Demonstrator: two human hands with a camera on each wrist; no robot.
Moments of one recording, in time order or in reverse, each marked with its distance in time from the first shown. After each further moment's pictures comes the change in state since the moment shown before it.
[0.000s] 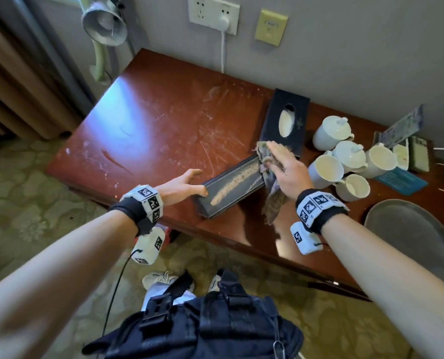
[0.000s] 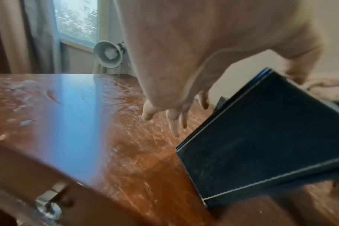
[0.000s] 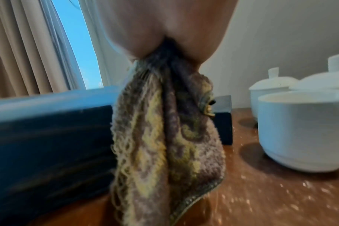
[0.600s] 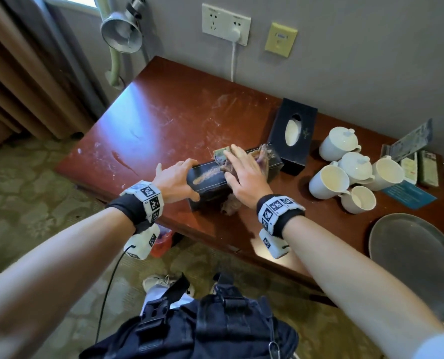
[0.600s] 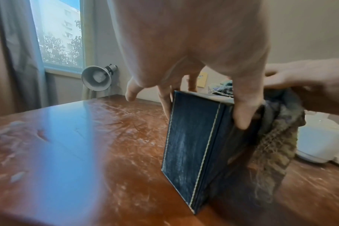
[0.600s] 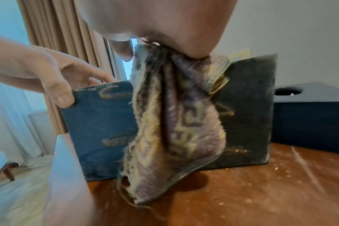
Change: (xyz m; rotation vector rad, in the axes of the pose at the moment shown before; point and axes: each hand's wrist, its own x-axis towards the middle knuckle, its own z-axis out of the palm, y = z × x) left_hand -0.009 0.010 -0.019 0.548 0.347 0.077; right_hand 0.015 -0.067 0.064 -0.182 -0.132 -0.224
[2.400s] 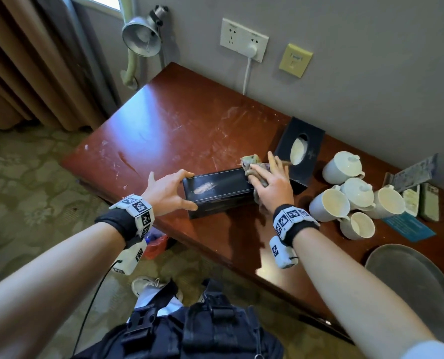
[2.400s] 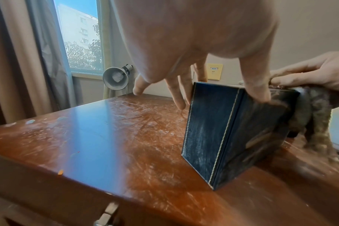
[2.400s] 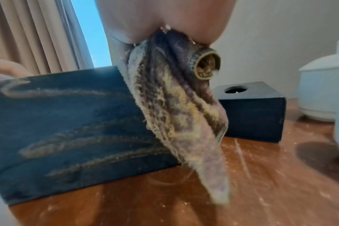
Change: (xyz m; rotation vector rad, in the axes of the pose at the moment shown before) left_hand -0.020 -0.016 0.001 -0.190 0.098 -0.037; right_hand 0.011 0.055 -0.014 -0.038 0.216 0.151
